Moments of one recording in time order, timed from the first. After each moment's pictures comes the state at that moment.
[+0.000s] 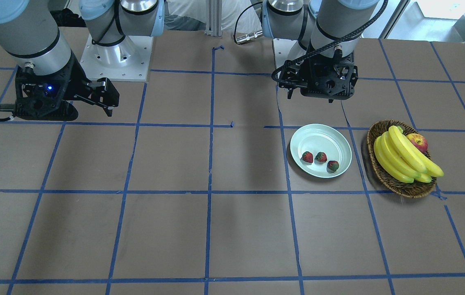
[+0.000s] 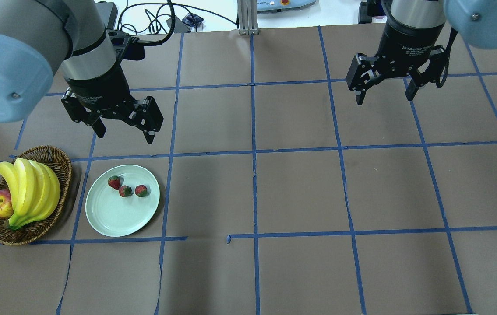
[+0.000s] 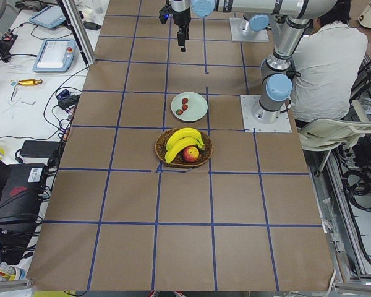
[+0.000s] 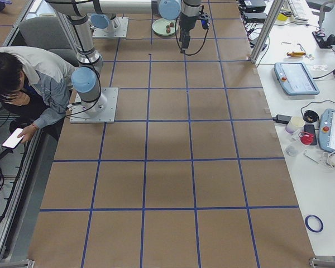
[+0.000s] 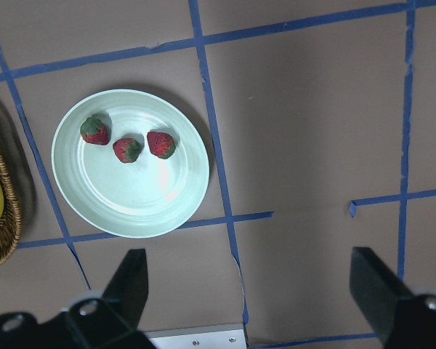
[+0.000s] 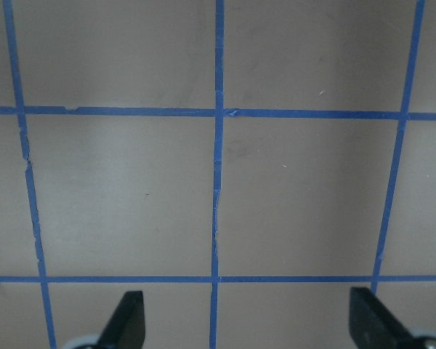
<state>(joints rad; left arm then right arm) -1.65 -1.57 -1.60 -1.69 1.66 0.05 1.57 -1.47 1.48 -1.46 -1.60 -0.03</state>
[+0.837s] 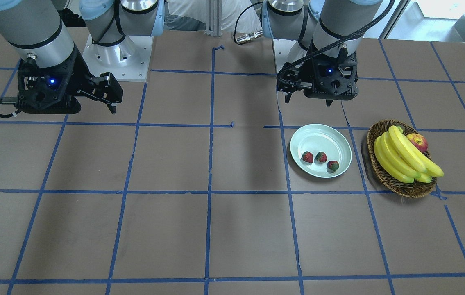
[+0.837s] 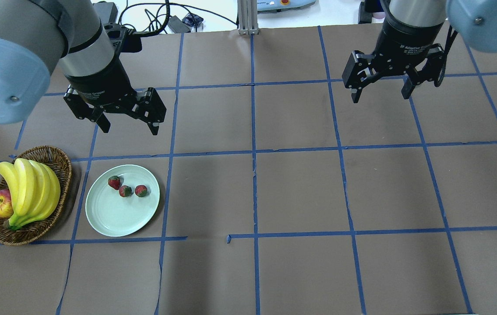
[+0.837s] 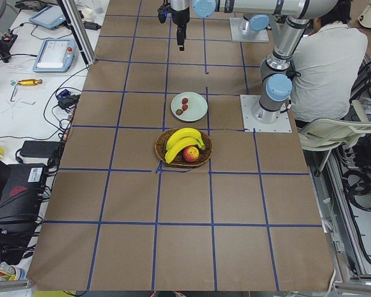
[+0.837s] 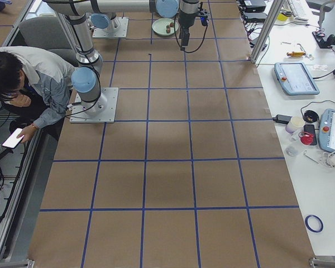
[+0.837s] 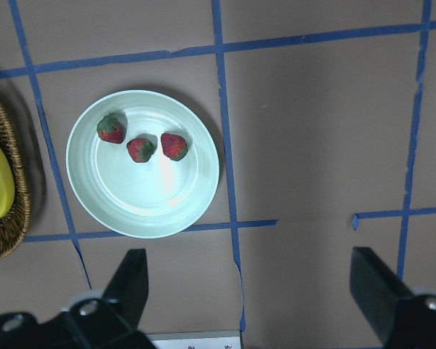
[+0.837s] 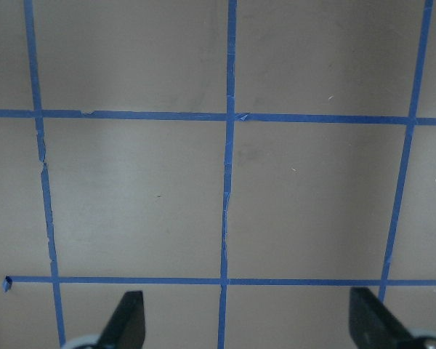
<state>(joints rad) -1.64 -1.57 -1.61 -1.62 1.60 0.00 1.58 -1.49 1.48 -1.47 -1.59 -0.02</state>
